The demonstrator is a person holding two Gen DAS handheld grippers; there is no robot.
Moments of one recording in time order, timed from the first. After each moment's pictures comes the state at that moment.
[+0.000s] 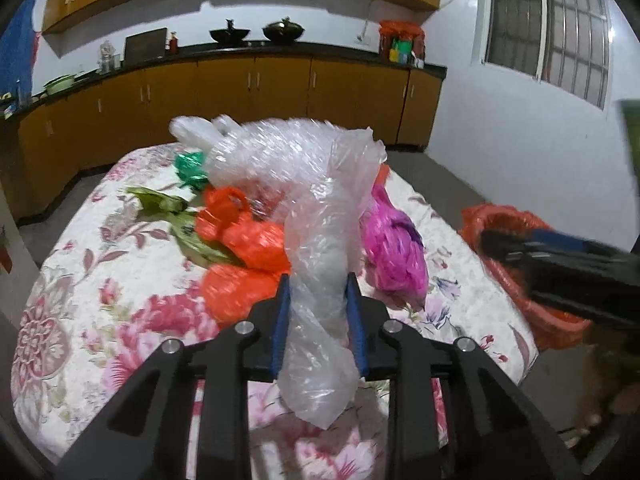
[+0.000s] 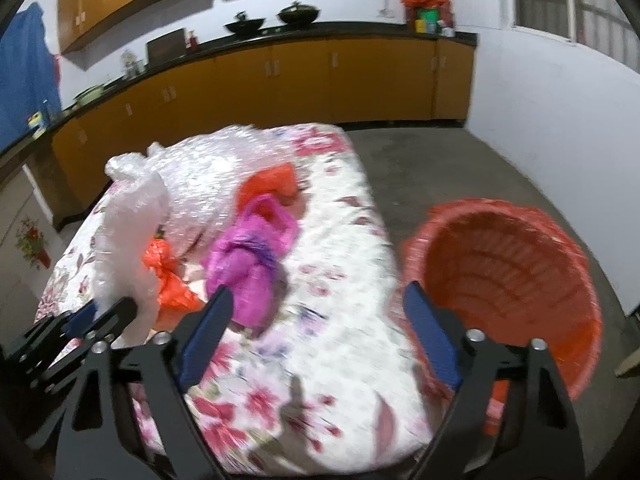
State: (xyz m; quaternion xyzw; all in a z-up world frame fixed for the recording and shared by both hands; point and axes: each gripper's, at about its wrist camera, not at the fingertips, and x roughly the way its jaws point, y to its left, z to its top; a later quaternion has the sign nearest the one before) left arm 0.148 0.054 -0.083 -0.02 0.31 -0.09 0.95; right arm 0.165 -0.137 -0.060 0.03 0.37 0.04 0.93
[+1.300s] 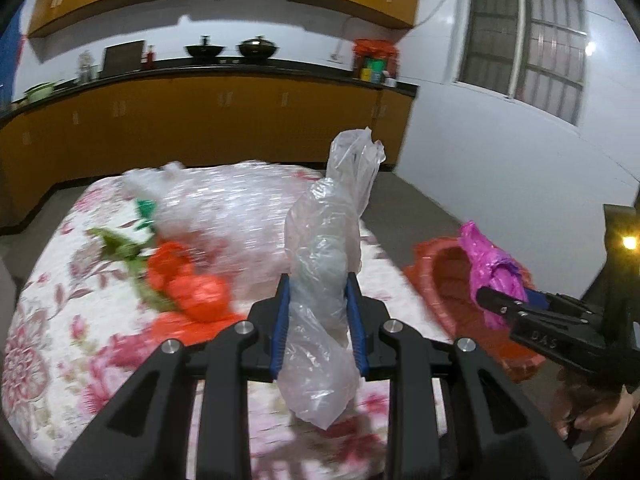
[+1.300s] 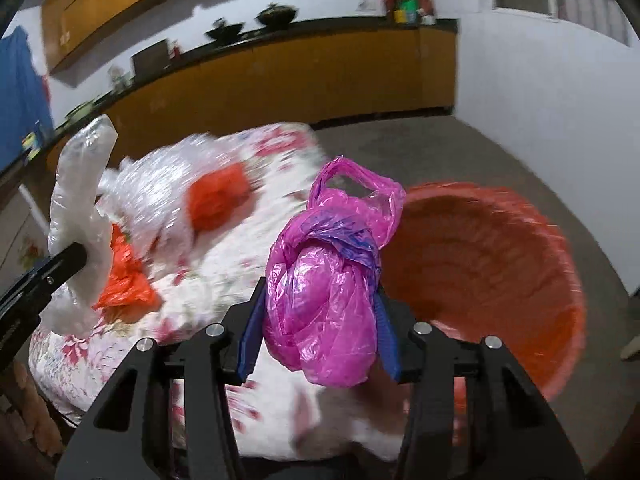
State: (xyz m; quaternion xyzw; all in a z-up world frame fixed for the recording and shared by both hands) left arm 0.153 0.004 -0.044 -0.04 0.29 -0.15 0.94; right arm 0.135 -0.238 -0.054 0.07 0.36 0.00 0.93
